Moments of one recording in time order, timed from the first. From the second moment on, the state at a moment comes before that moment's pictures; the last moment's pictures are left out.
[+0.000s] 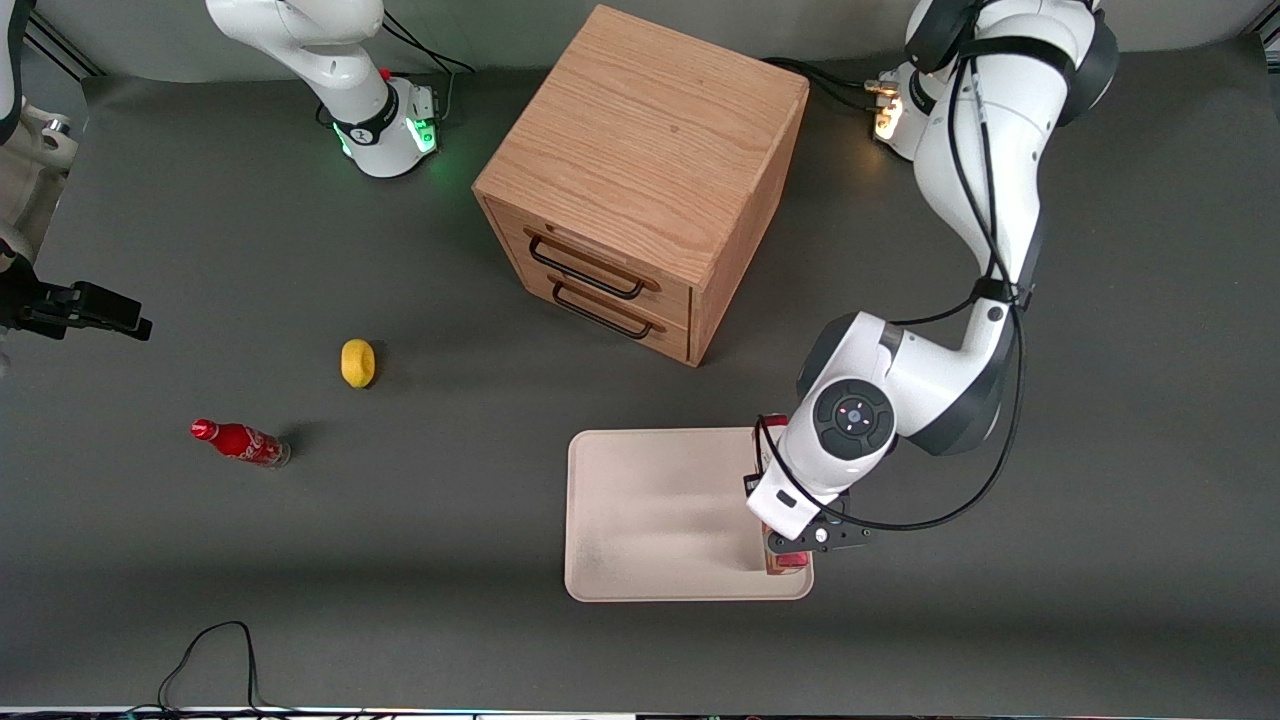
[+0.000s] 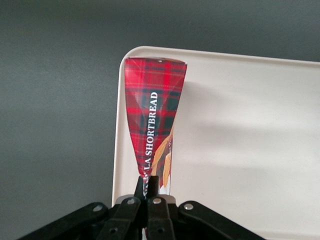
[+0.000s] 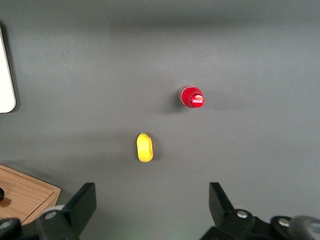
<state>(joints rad) -0.35 0.90 -0.17 -1.05 0.15 1.98 -0.61</state>
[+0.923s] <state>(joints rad) -0.34 0.95 -0.16 -1.05 0.17 2.04 -0.63</state>
